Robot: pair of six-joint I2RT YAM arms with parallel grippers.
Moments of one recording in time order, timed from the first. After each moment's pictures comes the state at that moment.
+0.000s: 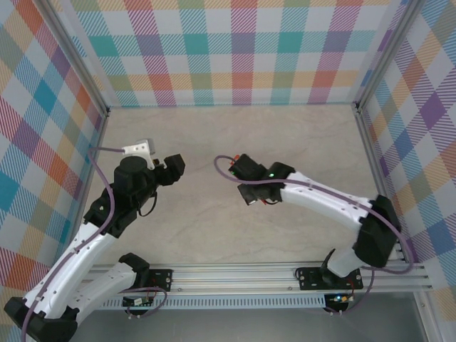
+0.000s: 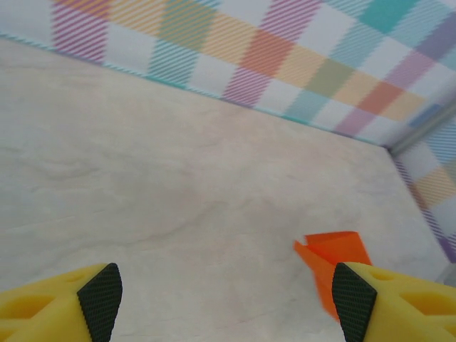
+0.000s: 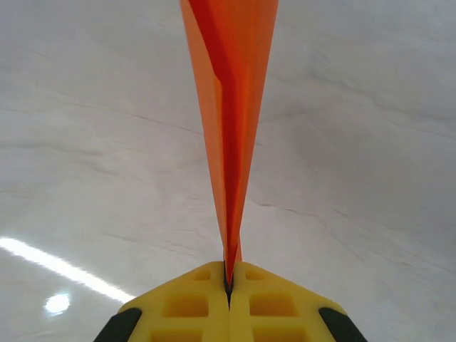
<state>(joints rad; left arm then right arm) -0.50 0.79 0.89 -0.50 -0.23 -0.55 0.95 1.56 1.29 -0.95 0.41 0.34</state>
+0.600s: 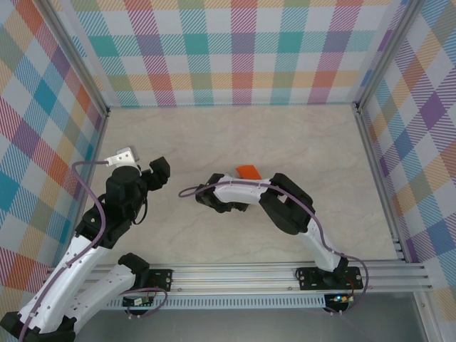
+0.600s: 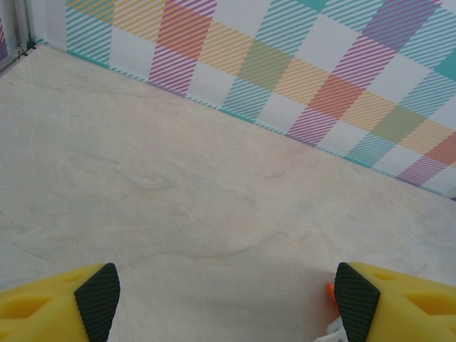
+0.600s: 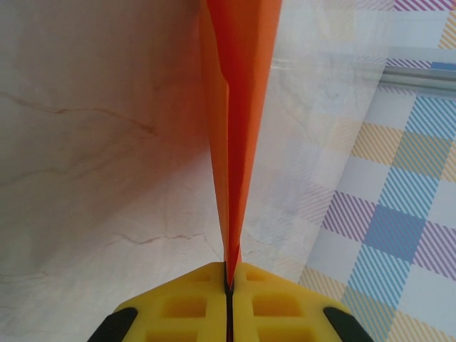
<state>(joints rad) -0.50 0.69 0.87 -0.56 -0.42 -0.58 1.05 2.26 1.64 -1.36 0.92 0.42</state>
